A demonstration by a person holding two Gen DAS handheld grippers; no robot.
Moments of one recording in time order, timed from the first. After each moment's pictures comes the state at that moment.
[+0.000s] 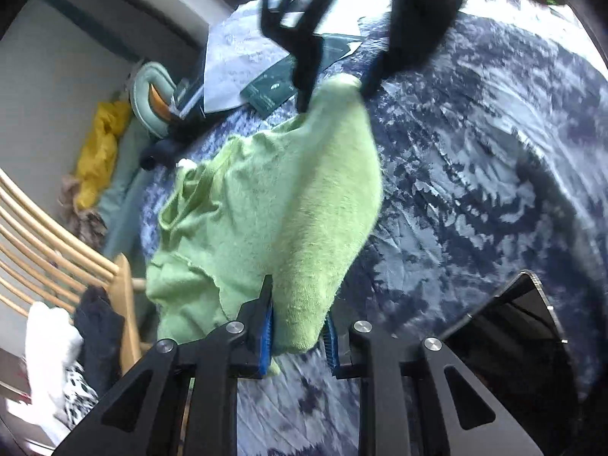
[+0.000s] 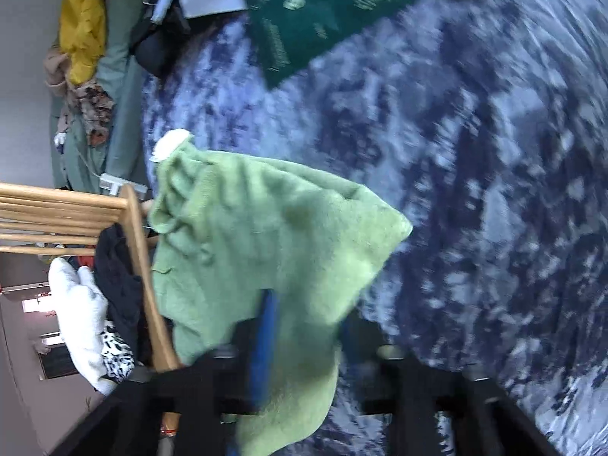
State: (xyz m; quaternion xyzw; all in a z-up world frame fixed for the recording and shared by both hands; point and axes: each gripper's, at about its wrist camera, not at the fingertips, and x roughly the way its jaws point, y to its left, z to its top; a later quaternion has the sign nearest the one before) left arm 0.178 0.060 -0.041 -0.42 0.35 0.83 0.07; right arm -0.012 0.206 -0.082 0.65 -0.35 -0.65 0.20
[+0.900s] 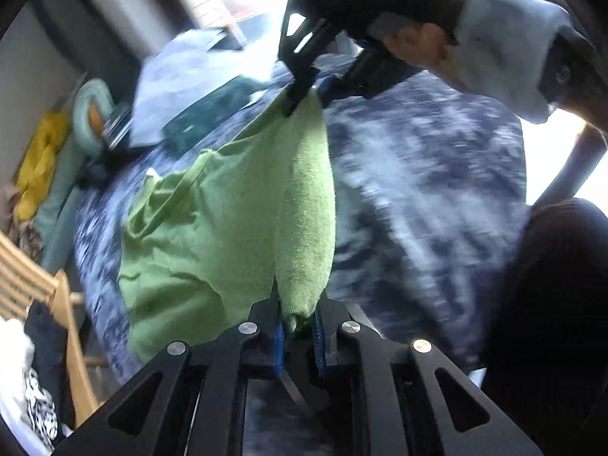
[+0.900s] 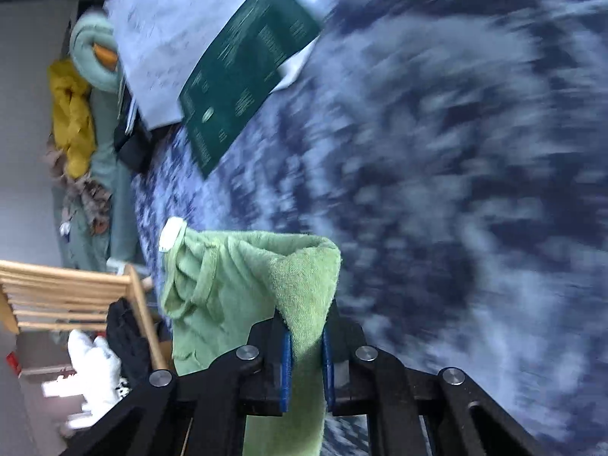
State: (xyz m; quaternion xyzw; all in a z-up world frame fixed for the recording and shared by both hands) left arm 0.224 0.130 -0.001 -0.44 0.29 0.82 0.22; right arm 0.046 0.320 -0.067 0.57 -0.43 -0.69 0.10
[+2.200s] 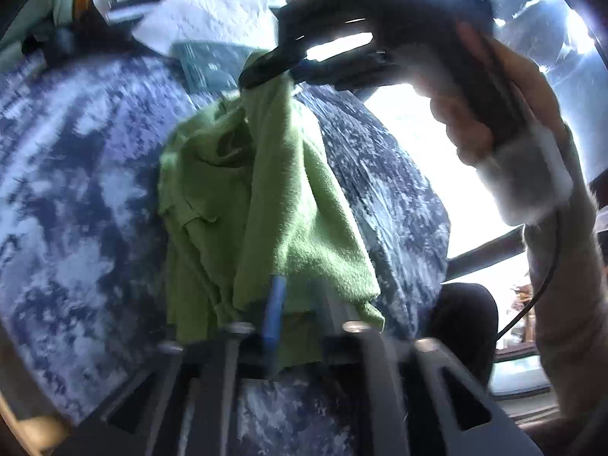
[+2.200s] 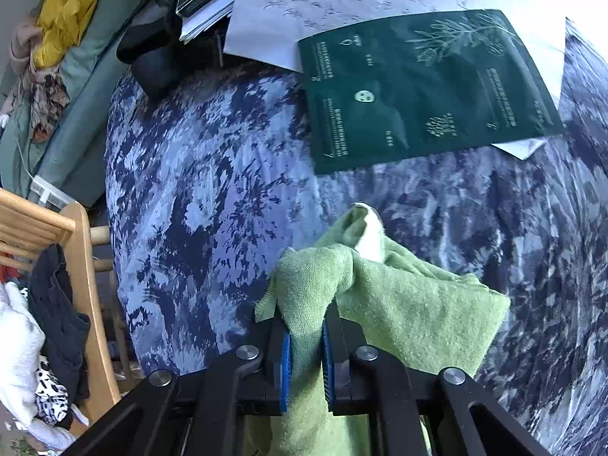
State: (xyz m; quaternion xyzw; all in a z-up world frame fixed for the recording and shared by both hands) left arm 0.084 -0.024 -0.012 -0.56 -0.05 0.73 0.38; right arm -0.048 0.152 -0.006 0.63 -0.20 -0.74 0.10
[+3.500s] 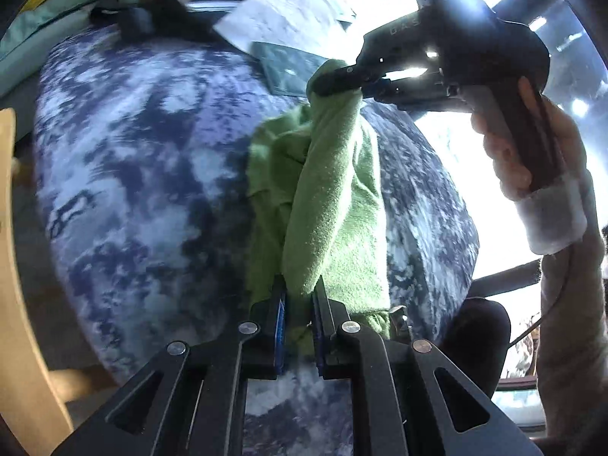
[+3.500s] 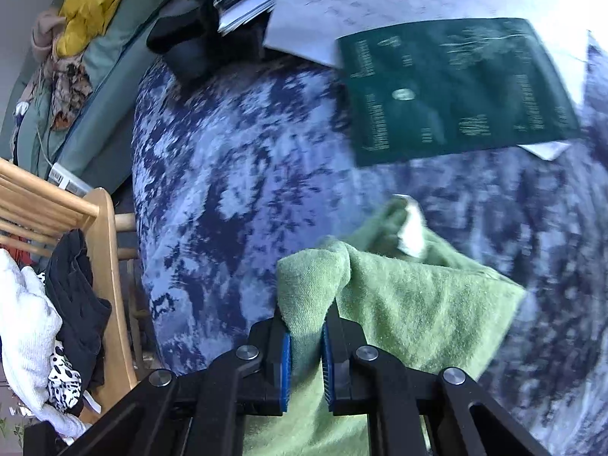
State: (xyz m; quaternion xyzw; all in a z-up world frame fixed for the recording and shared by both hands) left arm 0.098 -0.073 0.003 -0.58 -0.05 0.77 0.27; right arm -0.044 0.119 0.004 0.63 -0.19 -0.74 0.13
